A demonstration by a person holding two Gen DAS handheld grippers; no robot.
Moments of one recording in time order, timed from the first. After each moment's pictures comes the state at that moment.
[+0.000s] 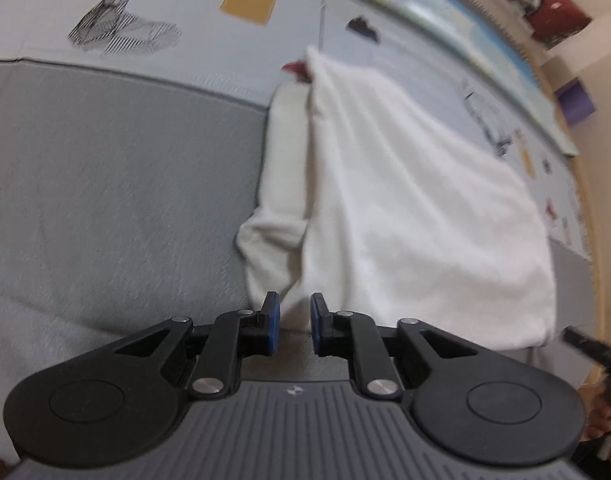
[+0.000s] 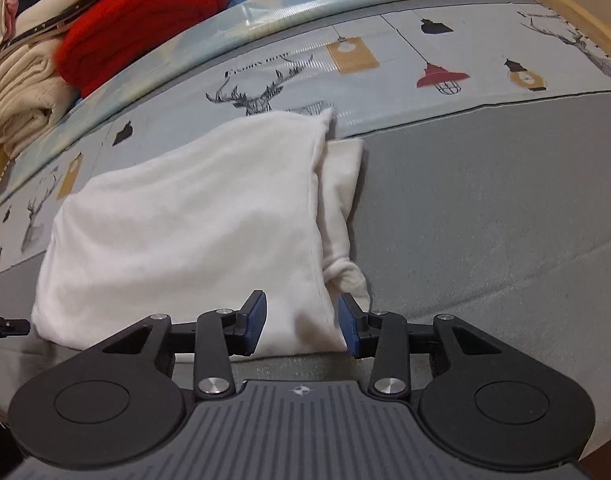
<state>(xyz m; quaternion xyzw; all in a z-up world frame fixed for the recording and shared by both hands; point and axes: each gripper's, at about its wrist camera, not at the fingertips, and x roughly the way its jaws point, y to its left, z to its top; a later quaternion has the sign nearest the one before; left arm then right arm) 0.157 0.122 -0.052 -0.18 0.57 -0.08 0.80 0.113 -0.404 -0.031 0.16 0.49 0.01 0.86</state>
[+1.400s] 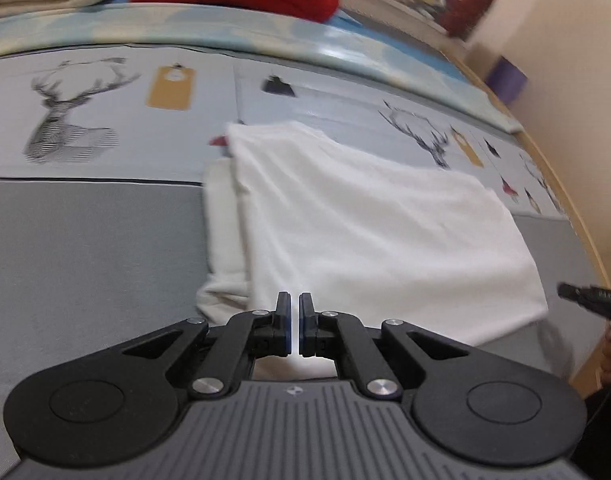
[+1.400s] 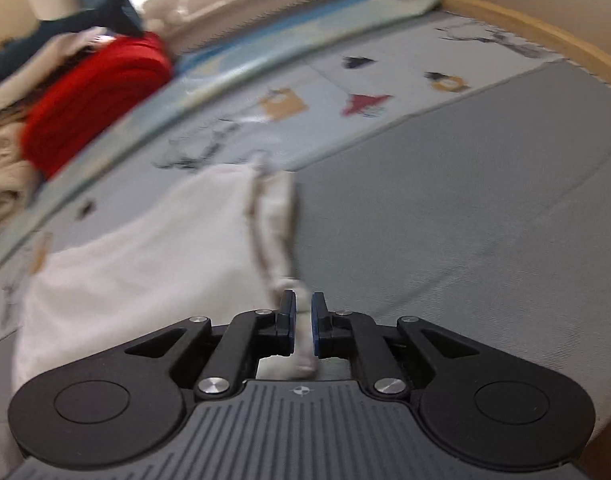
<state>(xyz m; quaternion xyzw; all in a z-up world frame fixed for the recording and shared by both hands) 0.137 0.091 -0.032 -0.08 0.48 -0.16 0.86 0.076 -0.428 -0.047 0.21 0.39 -0.06 0.89</state>
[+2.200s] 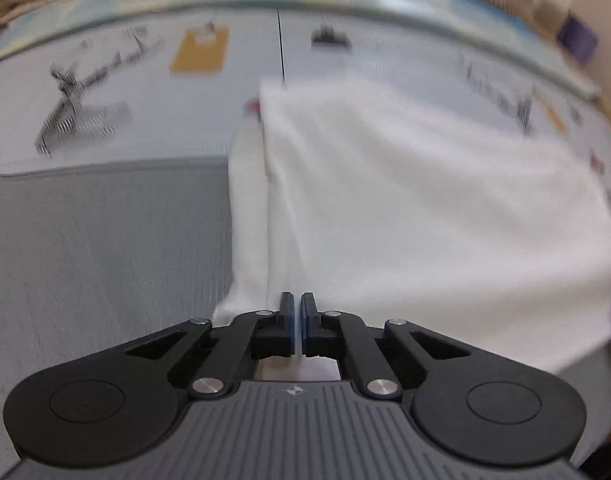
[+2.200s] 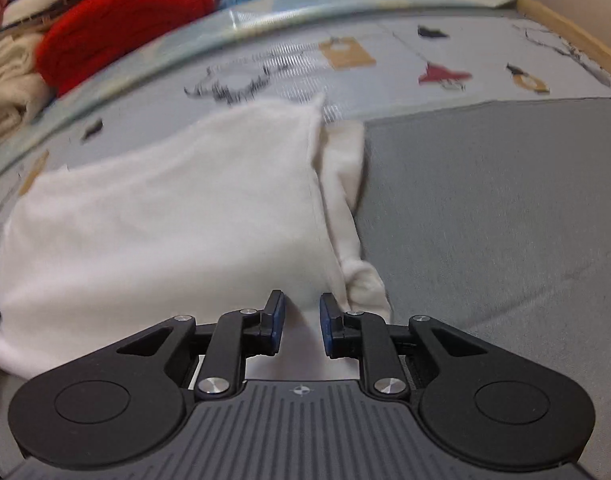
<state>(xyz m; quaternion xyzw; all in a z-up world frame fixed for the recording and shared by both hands) 0.194 0.041 -0.049 -0.03 0.51 -0.05 0.86 0.130 -0.379 -0.077 0.12 0.44 -0.03 0.89</state>
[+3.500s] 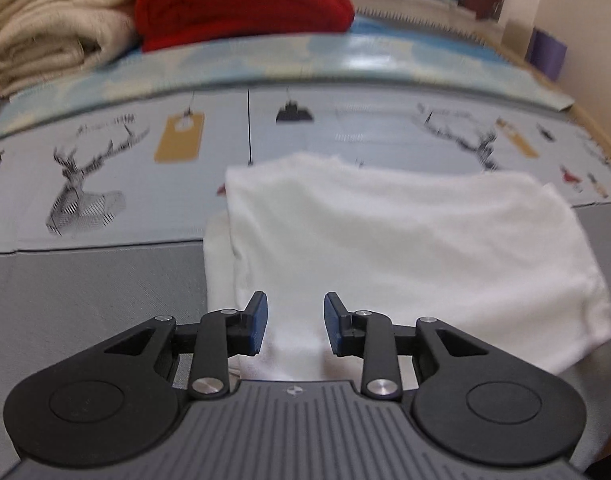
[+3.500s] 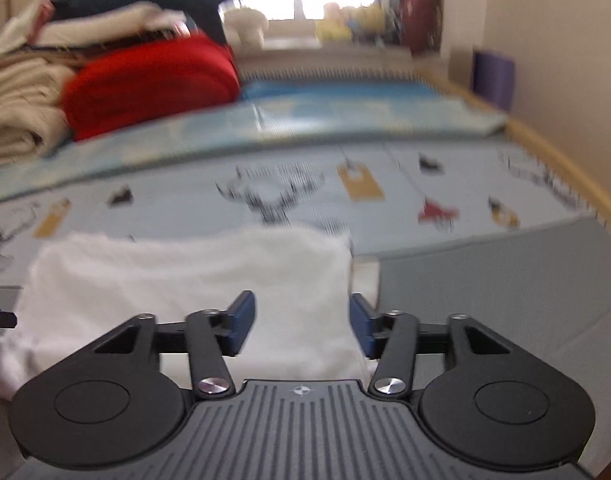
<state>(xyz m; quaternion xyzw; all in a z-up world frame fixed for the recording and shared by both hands) 0.175 0.013 -0.007 0.01 0.43 -0.06 0.90 0.101 -0.317 0.010 0.03 0.32 -0.07 0.94</state>
